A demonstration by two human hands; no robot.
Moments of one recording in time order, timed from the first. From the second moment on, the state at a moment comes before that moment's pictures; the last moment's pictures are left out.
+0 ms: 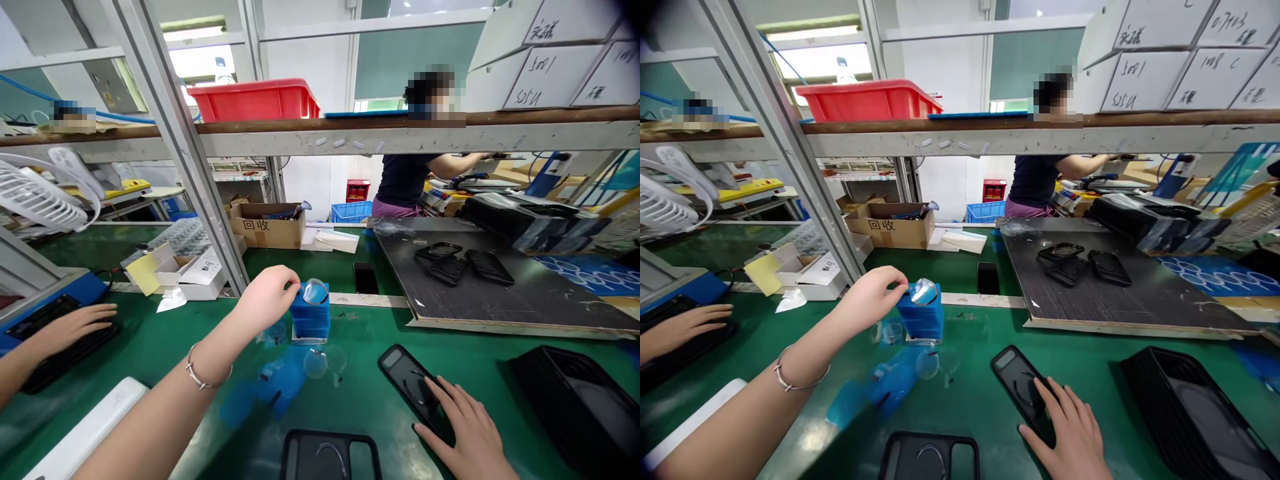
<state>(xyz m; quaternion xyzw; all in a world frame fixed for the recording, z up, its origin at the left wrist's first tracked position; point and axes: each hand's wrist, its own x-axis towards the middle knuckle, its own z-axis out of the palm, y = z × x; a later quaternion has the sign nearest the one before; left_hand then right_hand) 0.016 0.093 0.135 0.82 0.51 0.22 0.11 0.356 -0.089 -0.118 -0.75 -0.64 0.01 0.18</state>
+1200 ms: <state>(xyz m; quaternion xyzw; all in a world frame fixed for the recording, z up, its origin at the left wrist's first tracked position) 0.003 0.138 0.090 0.78 0.52 0.25 0.23 0.369 -0.102 -0.110 -0.73 -0.67 0.05 0.12</state>
